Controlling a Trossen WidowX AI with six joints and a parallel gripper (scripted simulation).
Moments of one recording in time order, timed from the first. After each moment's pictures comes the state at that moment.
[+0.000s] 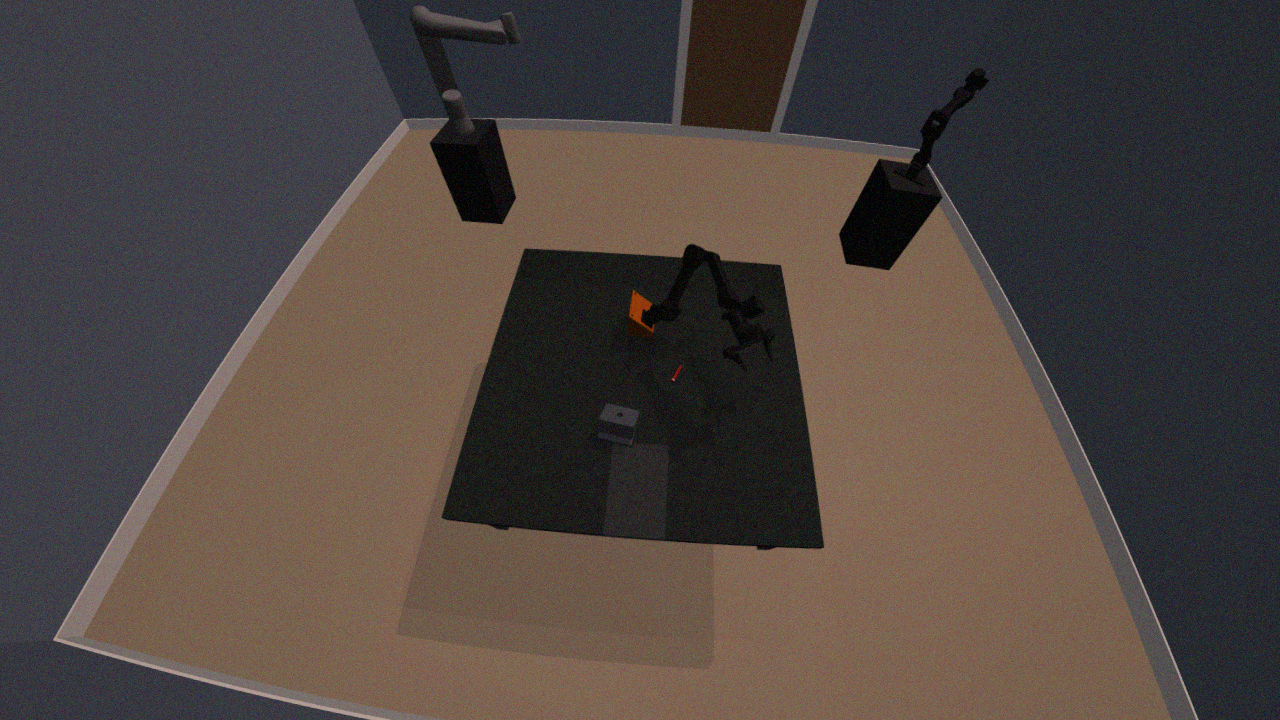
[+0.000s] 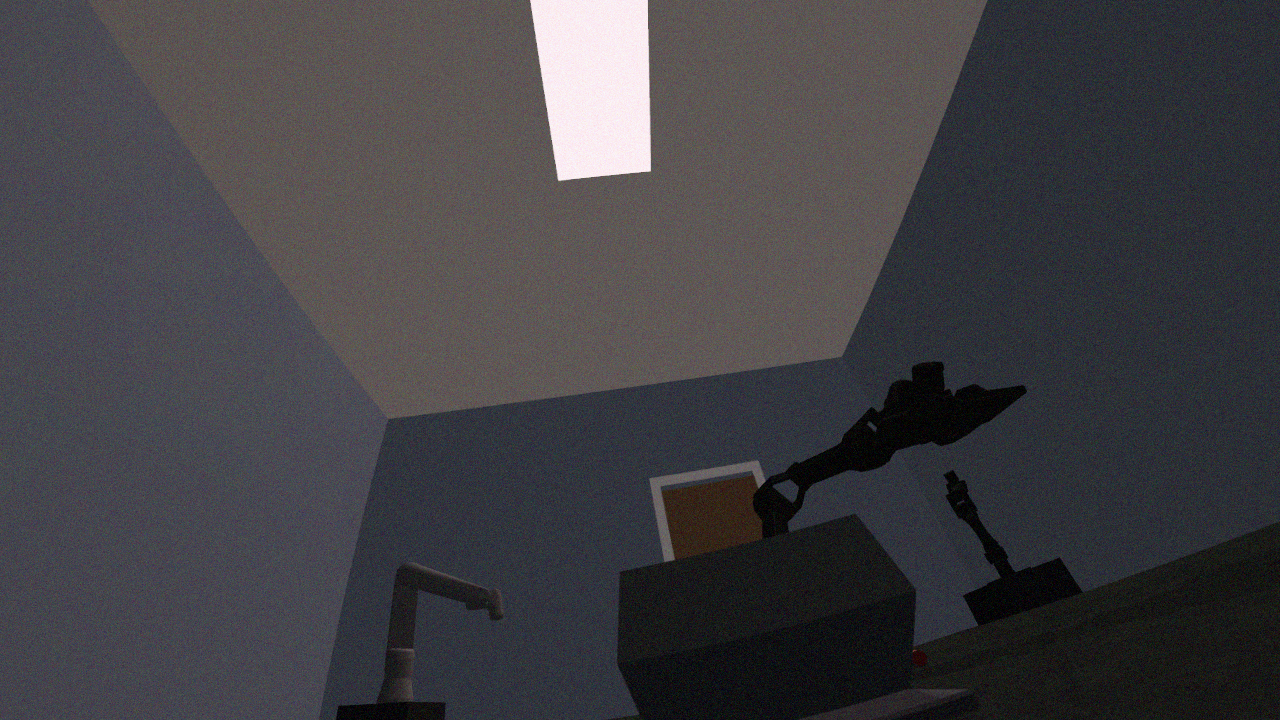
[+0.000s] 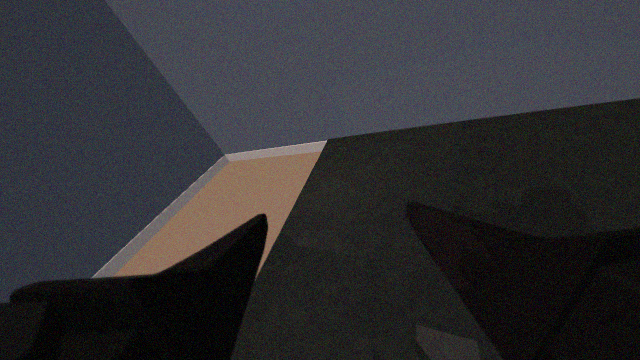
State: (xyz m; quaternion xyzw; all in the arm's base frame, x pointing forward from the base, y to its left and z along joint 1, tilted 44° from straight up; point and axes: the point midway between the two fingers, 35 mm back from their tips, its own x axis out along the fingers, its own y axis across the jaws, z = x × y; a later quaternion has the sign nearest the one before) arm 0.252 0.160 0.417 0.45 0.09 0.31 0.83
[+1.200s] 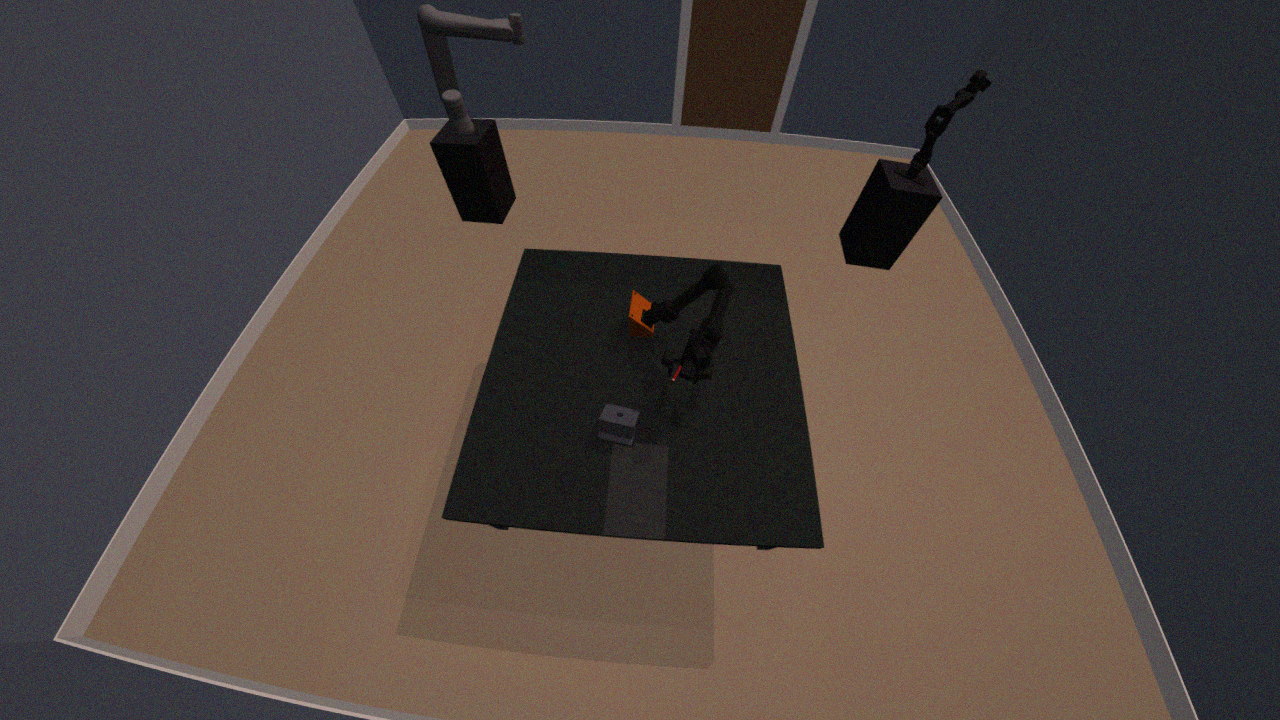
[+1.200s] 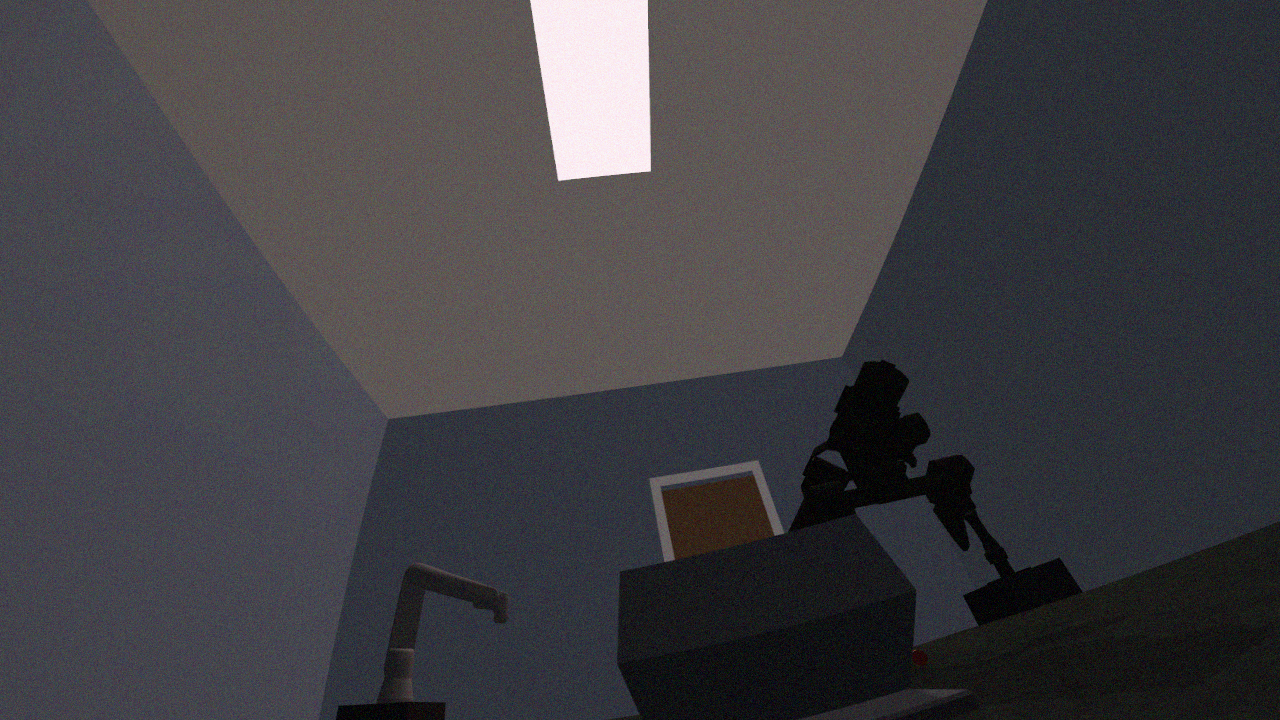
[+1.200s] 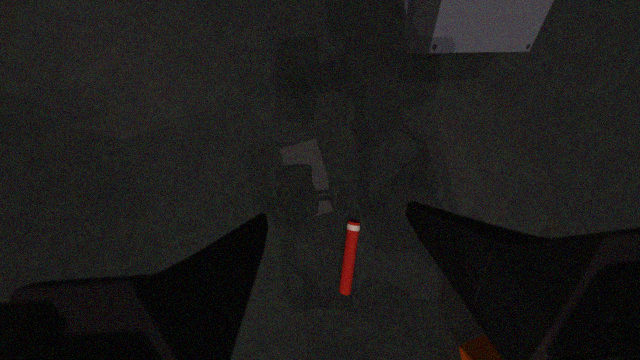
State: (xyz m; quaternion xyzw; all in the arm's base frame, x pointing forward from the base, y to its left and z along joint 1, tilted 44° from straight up) arm 0.278 0.090 0.158 0.30 0.59 0.14 0.74
